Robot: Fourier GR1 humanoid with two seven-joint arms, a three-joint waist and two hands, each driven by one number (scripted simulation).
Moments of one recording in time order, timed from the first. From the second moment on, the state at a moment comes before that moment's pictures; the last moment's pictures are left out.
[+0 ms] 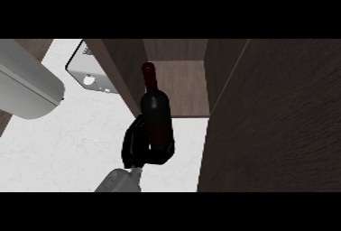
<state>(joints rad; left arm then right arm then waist) -0.25 0.00 -0.47 -1.03 0.80 0.27 -0.60 -0.12 -0.07 0.04 -2.42 -0.16 0.14 0.61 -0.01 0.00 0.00</state>
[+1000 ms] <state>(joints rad) -0.60 0.00 -0.49 -0.67 1.05 0.27 -0.72 -0.08 -0.05 0.03 -2.39 -0.21 0.17 0.53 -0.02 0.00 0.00</state>
